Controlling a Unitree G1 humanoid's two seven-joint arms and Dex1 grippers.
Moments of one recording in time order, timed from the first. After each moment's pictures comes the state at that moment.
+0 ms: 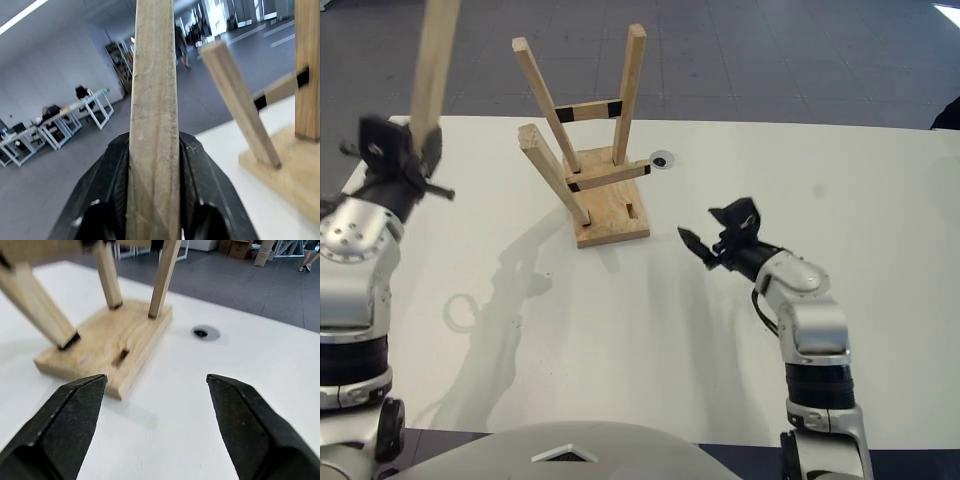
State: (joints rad) left arm -0.35 0.54 0.14 -0.31 -0.11 0.45 -0.21; right arm -0.19 -0.43 -0.15 -0.24 0.36 0.63 0.58
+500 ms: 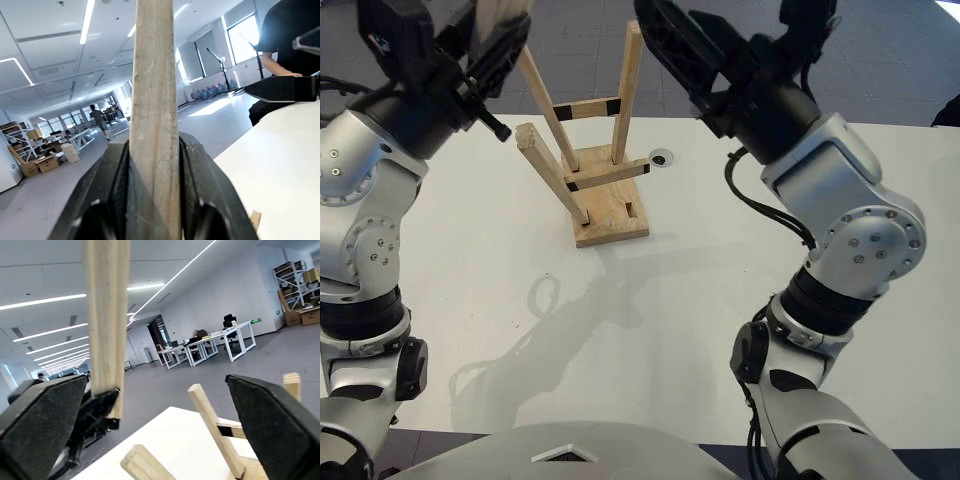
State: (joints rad) left arm -0.57 0.45 0.02 -0.42 -0.37 0.54 -0.44; right arm -0.72 -0.20 -0.40 -0.37 1.17 1.05 0.08
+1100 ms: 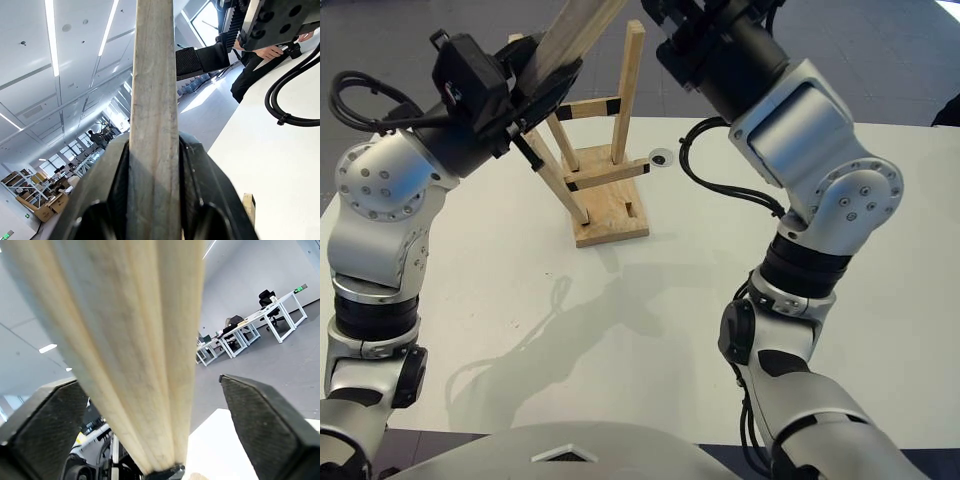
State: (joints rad) left arm -0.55 0.48 -0.12 -0.40 -0.14 0.27 -0.54; right arm -0.81 -0.22 -0.29 -0.21 1.49 0.96 -0.13
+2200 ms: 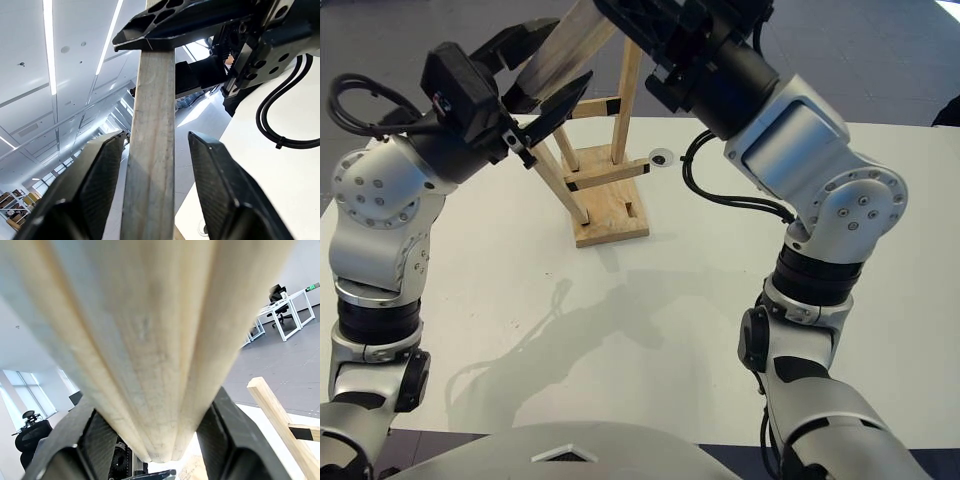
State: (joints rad) left arm -0.53 0.47 -0.09 -0.40 -0.17 0.18 -0.59; right arm -0.77 -0.29 -0.21 -0.26 1.50 0.91 -0.07
